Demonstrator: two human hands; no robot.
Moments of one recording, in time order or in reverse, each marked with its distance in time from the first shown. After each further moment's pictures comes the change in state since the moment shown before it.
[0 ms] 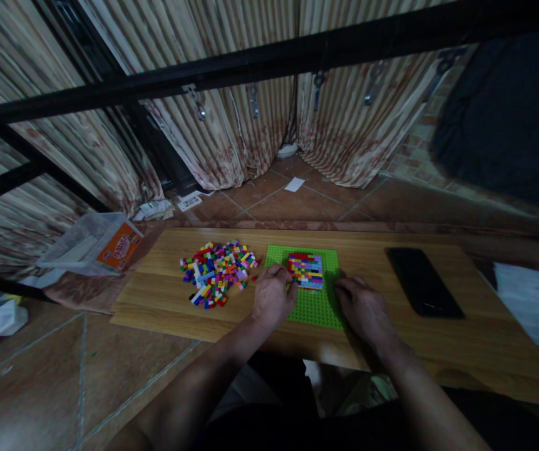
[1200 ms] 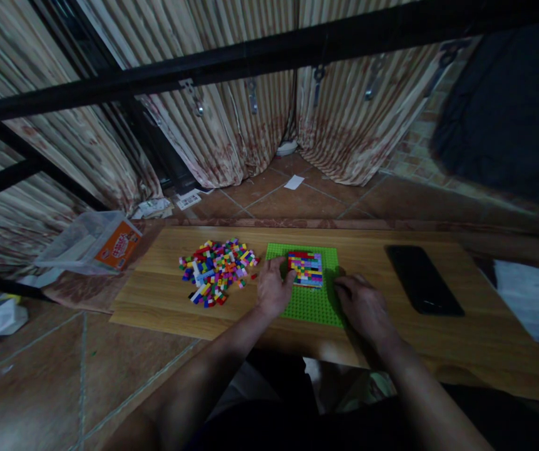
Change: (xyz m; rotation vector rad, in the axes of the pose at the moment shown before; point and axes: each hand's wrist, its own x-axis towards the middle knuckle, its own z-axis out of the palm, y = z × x) left_hand 0.013 -0.008 0.017 -0.213 0.057 -0.229; right_hand 0.000 0.001 0.001 0.008 0.010 0.010
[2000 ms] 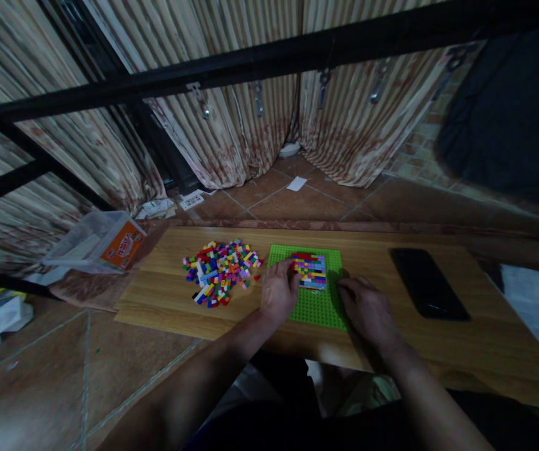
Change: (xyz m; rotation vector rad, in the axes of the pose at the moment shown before) left_hand -0.006 -0.004 0.010 0.059 0.037 0.145; right_hand 0.000 0.001 0.000 0.006 -0.013 0.004
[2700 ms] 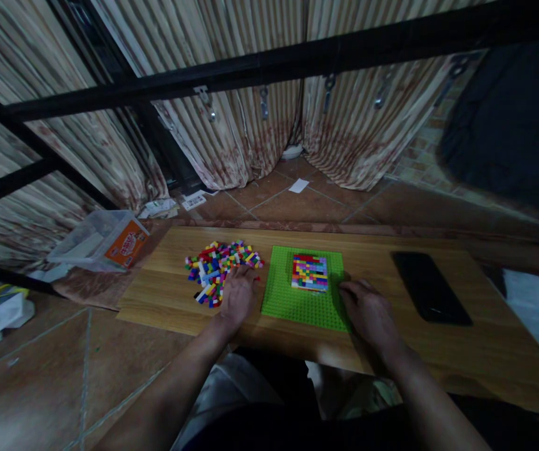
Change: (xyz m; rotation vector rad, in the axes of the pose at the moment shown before) left_hand -0.005 -0.045 -0.076 0.519 -0.157 0.056; right_hand -0.001 0.002 0.001 -0.002 0.011 -0.022
